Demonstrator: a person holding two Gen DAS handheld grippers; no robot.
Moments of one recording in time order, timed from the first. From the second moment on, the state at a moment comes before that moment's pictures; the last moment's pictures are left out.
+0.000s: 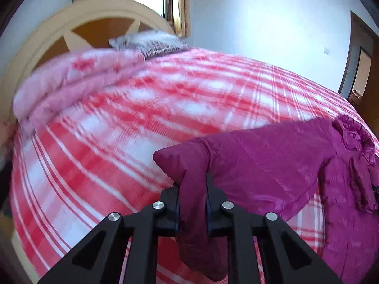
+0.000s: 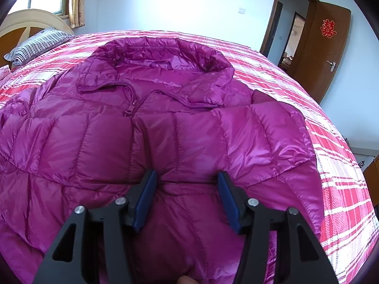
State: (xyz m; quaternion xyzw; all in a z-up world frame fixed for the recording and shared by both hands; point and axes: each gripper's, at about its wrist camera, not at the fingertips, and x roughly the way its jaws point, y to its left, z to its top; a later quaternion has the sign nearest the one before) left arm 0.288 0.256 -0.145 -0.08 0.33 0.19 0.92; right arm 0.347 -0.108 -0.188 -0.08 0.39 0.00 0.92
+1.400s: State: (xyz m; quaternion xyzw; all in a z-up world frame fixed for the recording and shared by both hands) left arm 0.343 -0.023 -0.011 0.05 0.22 -0.09 0.97; right arm 0.348 -0.110 -0.188 -0.07 0.38 0.00 0.92
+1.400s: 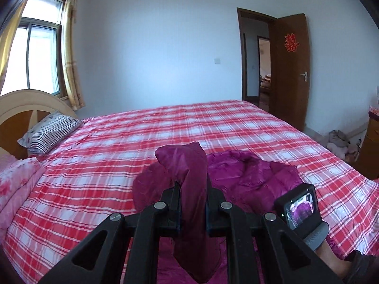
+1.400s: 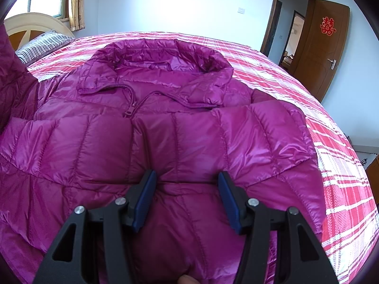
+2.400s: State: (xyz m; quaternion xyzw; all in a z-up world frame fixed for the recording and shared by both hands) left arm 0.358 -0.032 -0.089 0.09 0.21 -0.01 0.97; right arm 0.349 -0.112 -0.188 -0.06 0.39 0.01 0.92
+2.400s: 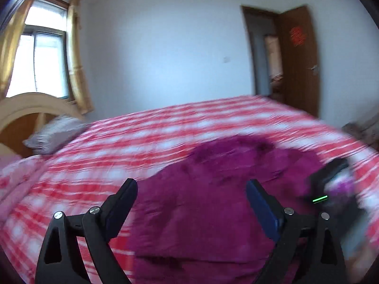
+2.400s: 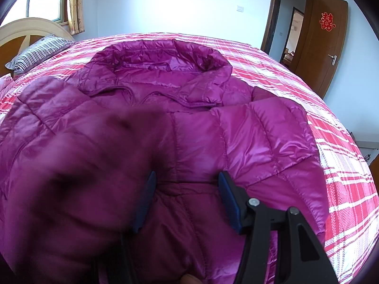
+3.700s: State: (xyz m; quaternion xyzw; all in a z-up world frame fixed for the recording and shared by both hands) left arm 0.377 0.049 -0.100 -0.15 0.29 -0.05 0.94; right arm 0.327 -0.047 -0.182 -0.05 0.38 0.08 0.92
